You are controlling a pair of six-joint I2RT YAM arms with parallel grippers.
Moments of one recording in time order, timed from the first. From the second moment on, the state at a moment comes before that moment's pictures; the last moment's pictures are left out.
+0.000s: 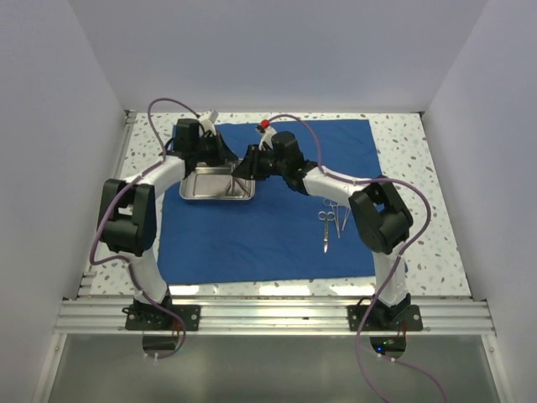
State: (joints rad) left arm -0.18 1.86 1.26 -0.02 0.49 -0.43; right arm 0.64 2.01 1.43 0.22 -0.41 0.65
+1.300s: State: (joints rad) left arm -0.14 1.81 1.24 0.05 0.59 -0.46; right arm 0.66 2.11 1.52 0.14 -0.35 0.61
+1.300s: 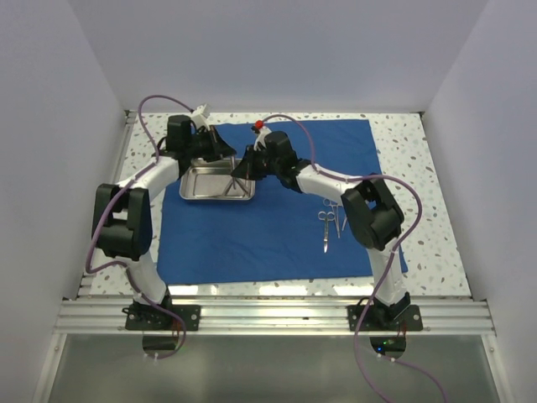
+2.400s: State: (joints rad) left arm -0.15 1.75 1.25 -0.14 0.14 -0.42; right arm 0.66 2.11 1.50 0.15 -0.36 0.61
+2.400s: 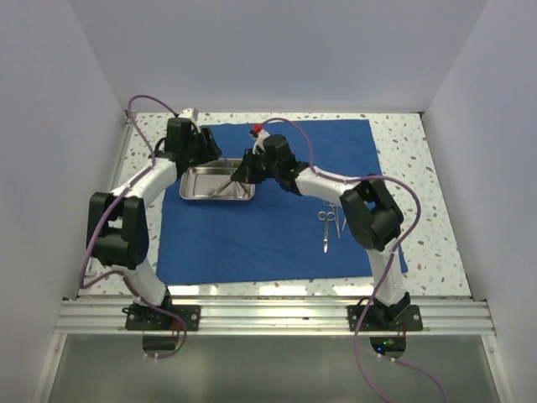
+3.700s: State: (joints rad) left arm -0.17 2.03 1.30 -0.07 0.00 -0.45; right arm 0.63 1.56 1.09 -0.09 0.03 0.56
